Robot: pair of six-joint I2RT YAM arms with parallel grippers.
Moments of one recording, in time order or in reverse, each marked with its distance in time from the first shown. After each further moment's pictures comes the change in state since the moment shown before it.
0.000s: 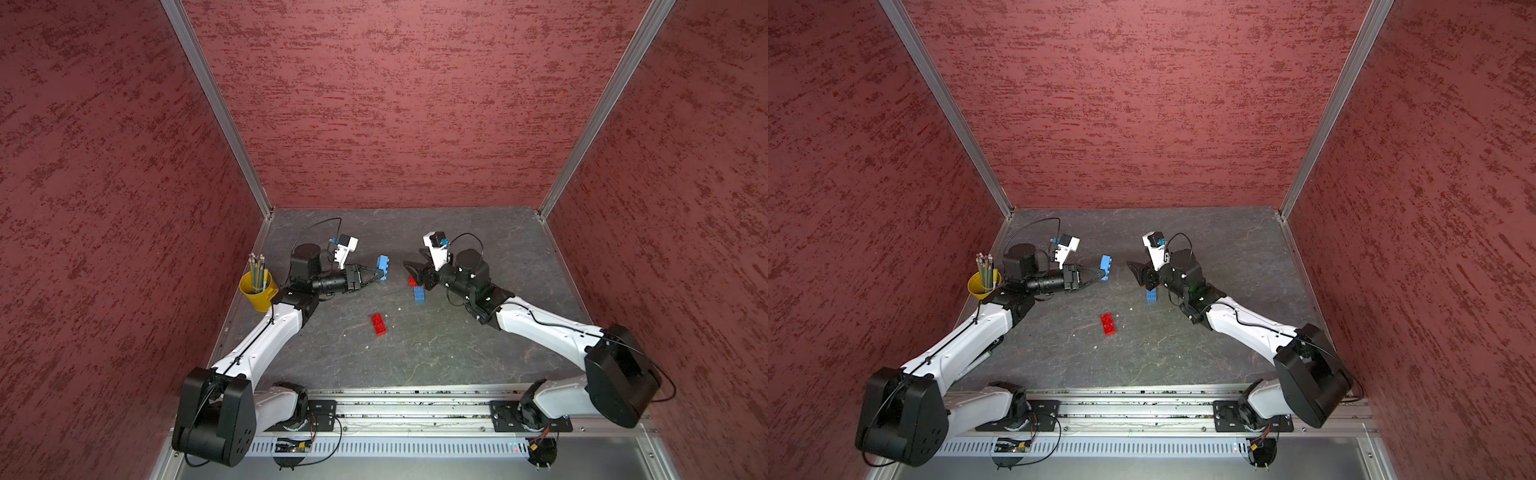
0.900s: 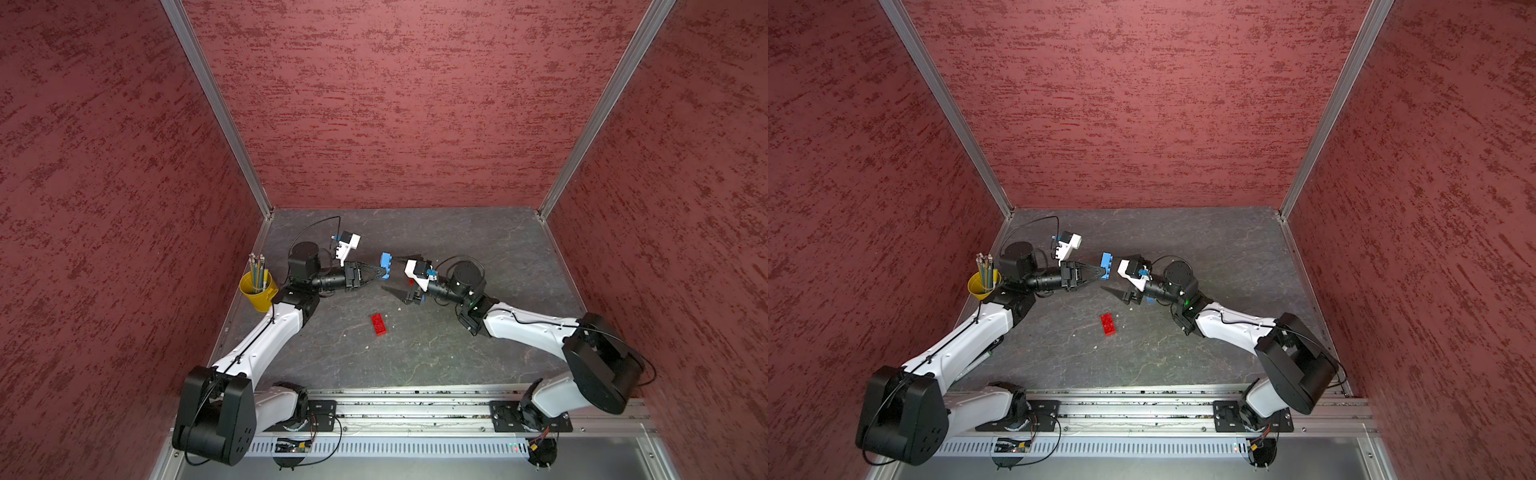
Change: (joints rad) left arm -0.023 0.008 0.001 0.103 0.090 -0.115; right arm 0.082 0.096 -0.043 0.408 -0.344 -0.328
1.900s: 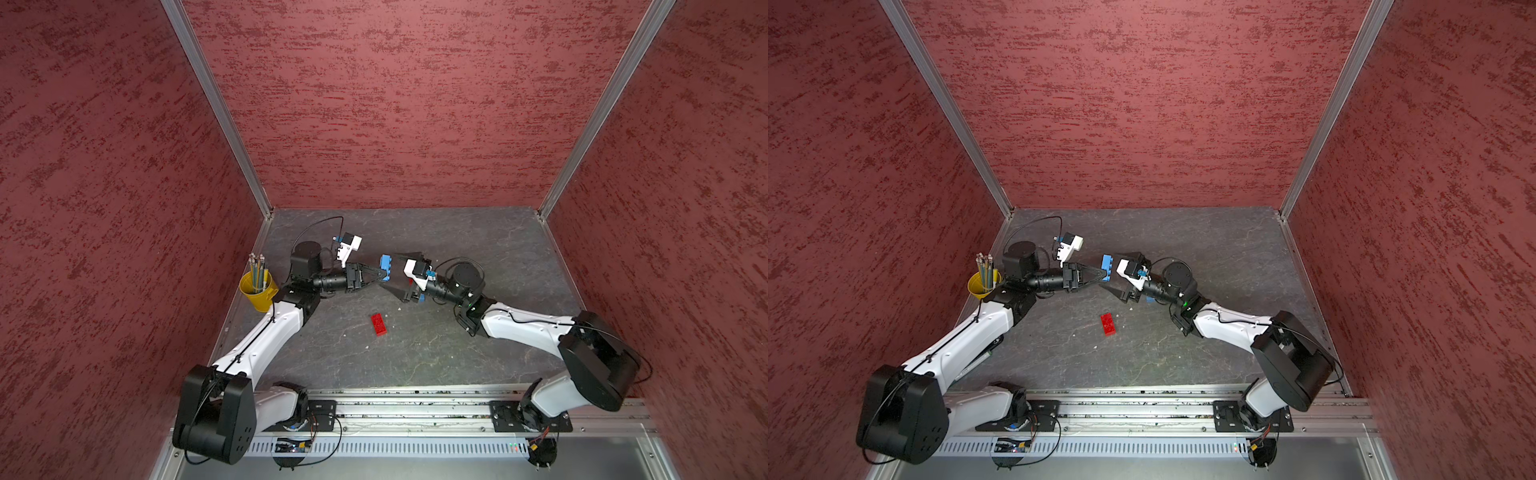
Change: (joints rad) left arm 0.001 0.004 0.015 -0.093 -0.015 0.067; right arm 0.009 0.016 -0.004 0.060 0.063 -0.018
